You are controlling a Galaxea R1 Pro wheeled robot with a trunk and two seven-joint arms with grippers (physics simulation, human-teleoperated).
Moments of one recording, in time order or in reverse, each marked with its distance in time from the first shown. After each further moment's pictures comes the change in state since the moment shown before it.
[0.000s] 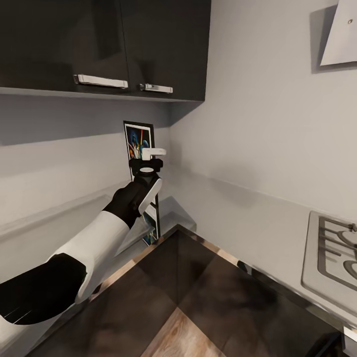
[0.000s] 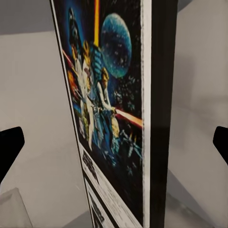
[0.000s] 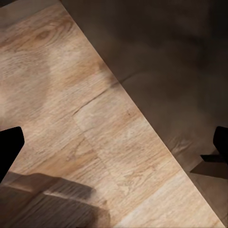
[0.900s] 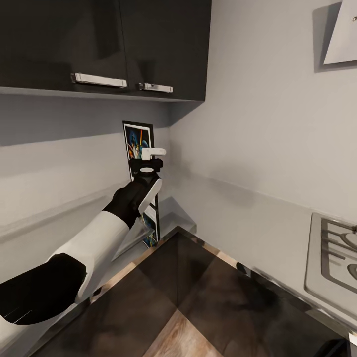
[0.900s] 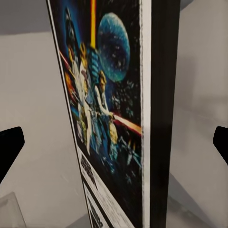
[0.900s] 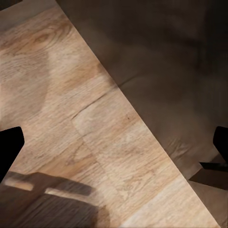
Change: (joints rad) left arm 0.000 0.000 0.000 -0.002 -0.001 0.000 0.001; right arm 0.000 0.000 0.000 -0.002 0.000 0.002 0.000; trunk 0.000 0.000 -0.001
